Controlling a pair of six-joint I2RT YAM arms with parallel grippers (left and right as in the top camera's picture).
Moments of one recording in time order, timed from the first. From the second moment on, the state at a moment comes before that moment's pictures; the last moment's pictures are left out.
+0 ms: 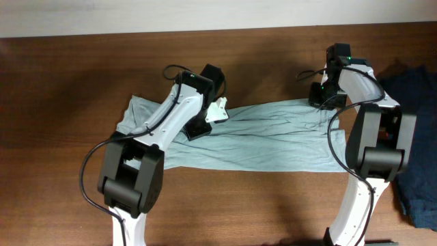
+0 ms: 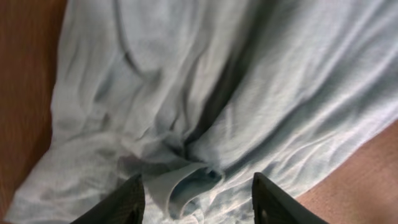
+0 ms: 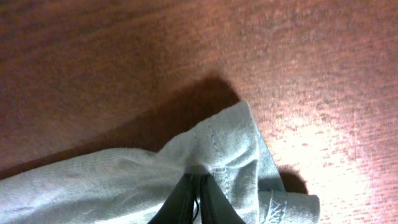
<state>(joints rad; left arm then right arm) -0.48 2.10 1.69 -1.19 -0.18 0.69 -0.13 2.24 1.70 -0.92 0.02 0.14</state>
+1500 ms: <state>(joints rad) -0.38 2.00 1.58 -1.26 -0.20 0.60 -0.13 2.25 1.71 -0.98 -0.03 0.14</state>
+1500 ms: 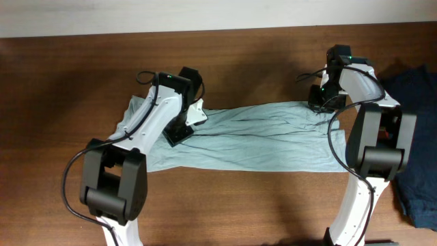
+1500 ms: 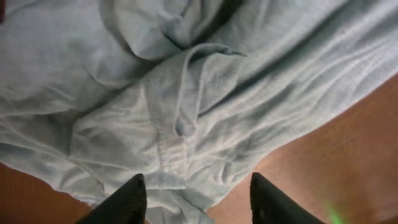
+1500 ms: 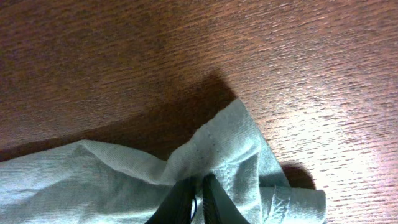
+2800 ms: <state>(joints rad) -0.29 2.00 1.42 -1.02 -0.24 0.56 -0.13 2.25 1.71 -0.98 -0.03 0.13</state>
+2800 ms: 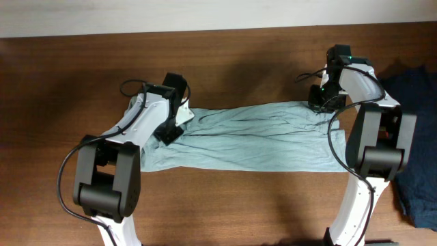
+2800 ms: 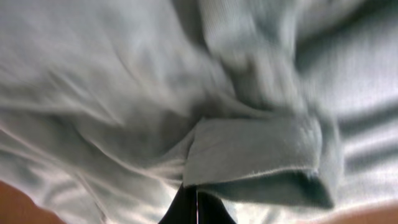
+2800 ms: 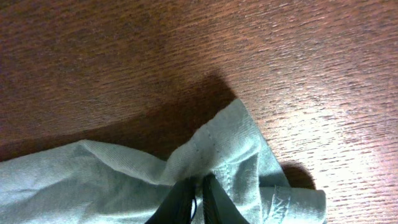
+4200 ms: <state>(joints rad) -0.22 1.93 1.53 -1.40 -0.29 0.57 -0.13 2.25 1.71 -0.99 -0.03 0.14</state>
